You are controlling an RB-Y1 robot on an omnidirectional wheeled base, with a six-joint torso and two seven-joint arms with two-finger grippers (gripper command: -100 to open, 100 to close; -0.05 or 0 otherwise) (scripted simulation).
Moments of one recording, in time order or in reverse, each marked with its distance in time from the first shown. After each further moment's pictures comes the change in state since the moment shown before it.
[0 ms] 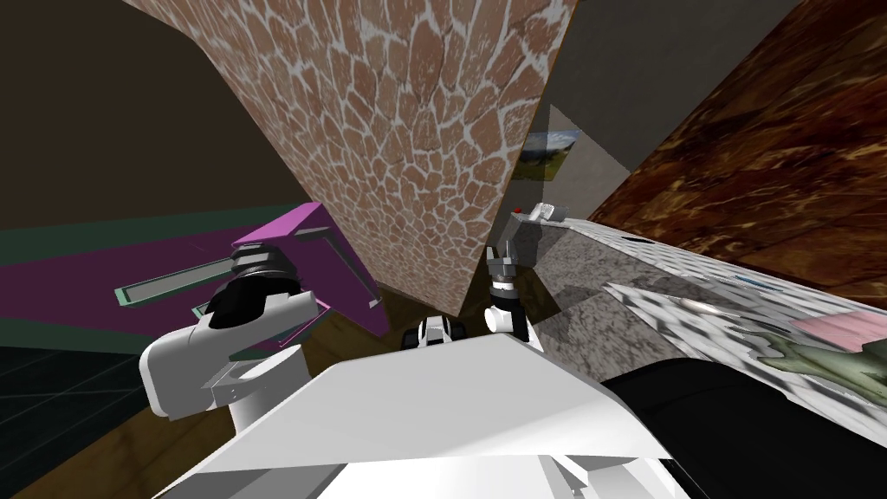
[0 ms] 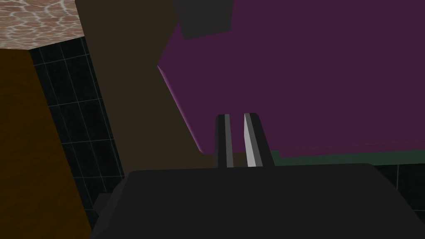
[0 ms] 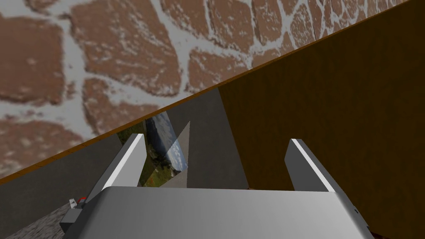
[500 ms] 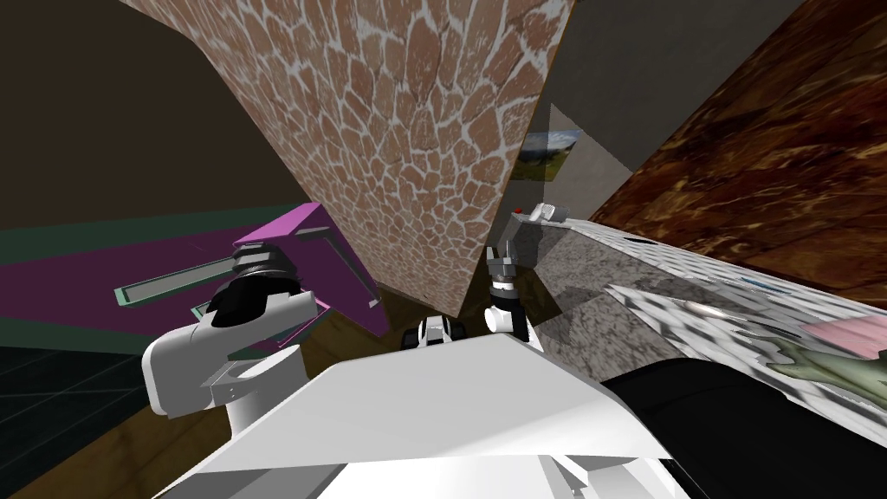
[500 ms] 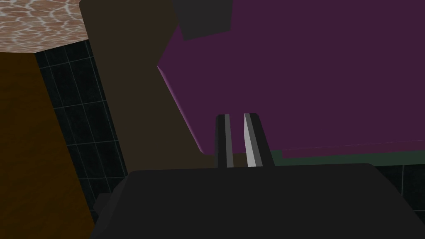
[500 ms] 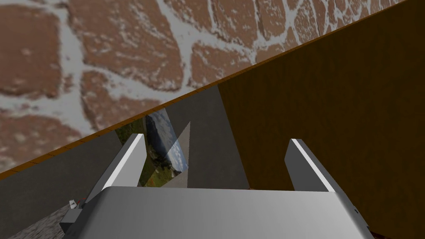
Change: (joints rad) left arm 0.005 0.021 -0.001 0.015 0.004 -0.011 0.005; right arm 0.000 0.000 0.000 0.000 0.000 0.000 0.000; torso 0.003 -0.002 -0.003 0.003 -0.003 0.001
